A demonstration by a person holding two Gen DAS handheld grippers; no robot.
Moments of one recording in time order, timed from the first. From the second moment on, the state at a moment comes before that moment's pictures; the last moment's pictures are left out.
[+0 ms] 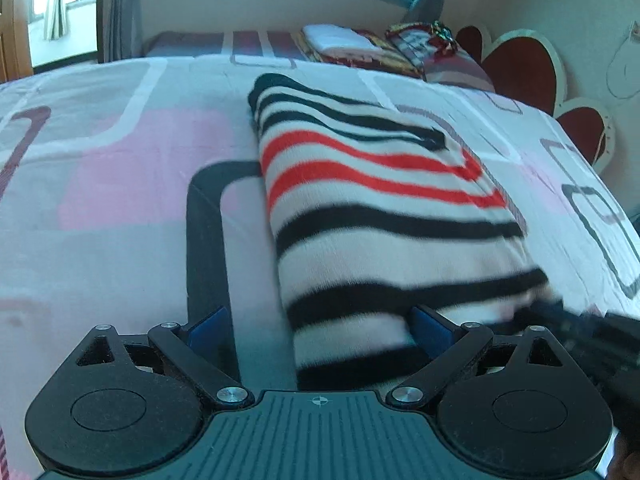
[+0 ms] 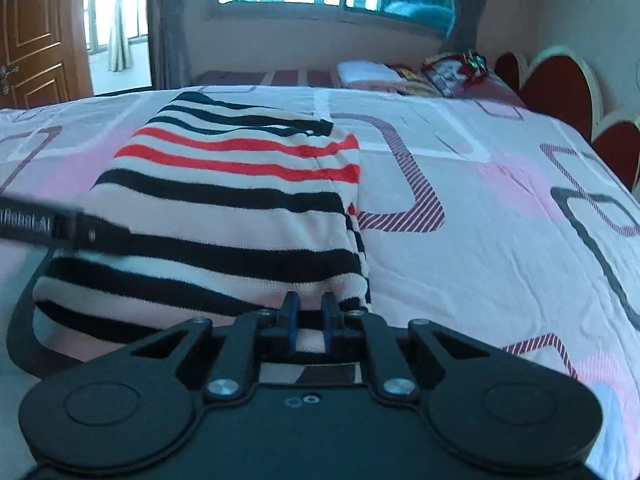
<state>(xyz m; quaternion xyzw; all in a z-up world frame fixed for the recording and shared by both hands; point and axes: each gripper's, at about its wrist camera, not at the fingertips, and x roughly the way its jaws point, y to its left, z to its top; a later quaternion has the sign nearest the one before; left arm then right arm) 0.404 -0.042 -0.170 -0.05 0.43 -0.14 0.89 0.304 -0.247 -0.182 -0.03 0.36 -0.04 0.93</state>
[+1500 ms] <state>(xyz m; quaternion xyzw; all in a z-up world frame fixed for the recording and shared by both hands) 0.477 -0.041 -0.170 -0.12 0.45 -0.12 0.88 0.392 -0.325 -0.166 0.11 0.42 0.09 0.90</state>
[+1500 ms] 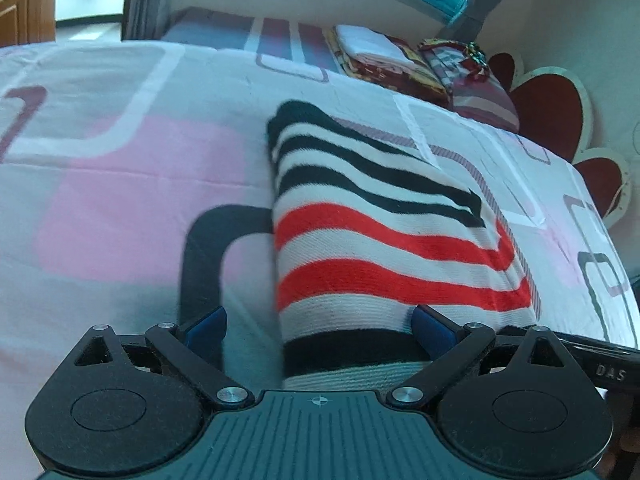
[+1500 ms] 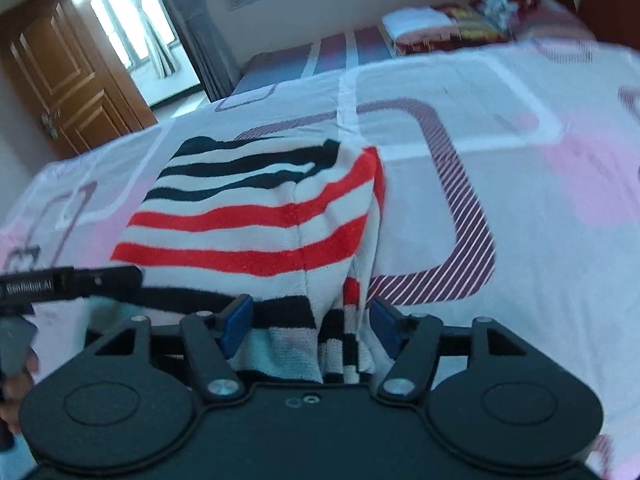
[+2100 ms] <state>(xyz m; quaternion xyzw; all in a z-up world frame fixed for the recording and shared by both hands) 0.485 -0.071 -0.177 -0.13 0.46 -0.14 0.87 0.407 -0.346 -0.189 0.23 0.41 0.13 0.87</state>
